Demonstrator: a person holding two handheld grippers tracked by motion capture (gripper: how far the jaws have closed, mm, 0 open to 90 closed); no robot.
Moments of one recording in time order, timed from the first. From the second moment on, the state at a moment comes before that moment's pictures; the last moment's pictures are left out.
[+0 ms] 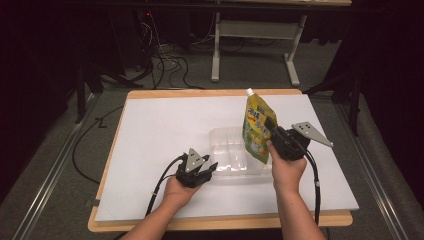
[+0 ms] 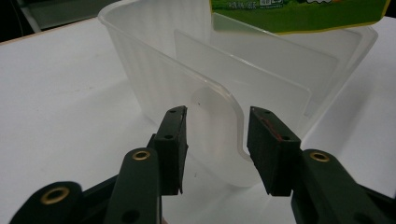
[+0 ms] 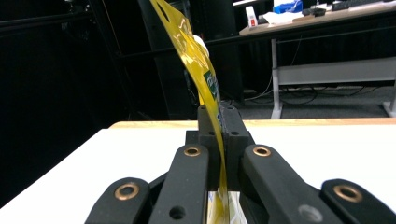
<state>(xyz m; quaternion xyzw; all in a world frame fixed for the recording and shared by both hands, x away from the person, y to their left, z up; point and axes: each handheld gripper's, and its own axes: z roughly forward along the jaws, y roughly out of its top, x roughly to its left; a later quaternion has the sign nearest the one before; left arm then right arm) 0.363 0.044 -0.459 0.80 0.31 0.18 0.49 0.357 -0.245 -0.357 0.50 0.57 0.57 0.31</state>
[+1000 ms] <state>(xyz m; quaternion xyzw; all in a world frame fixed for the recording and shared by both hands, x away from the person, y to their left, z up) 0.363 0.043 -0.458 0.80 0.32 0.18 0.48 0.347 -0.246 -0.392 0.48 0.55 0.60 0.31</state>
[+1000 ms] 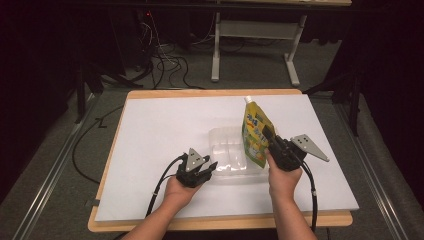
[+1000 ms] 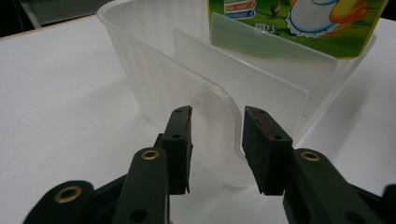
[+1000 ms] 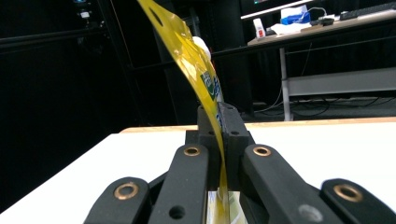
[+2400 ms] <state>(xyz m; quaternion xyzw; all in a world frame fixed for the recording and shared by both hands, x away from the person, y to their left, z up) 0.362 0.043 -0.457 0.79 0.32 0.18 0.49 0.336 -0.244 -0.396 0.46 0.62 0.56 0.30</state>
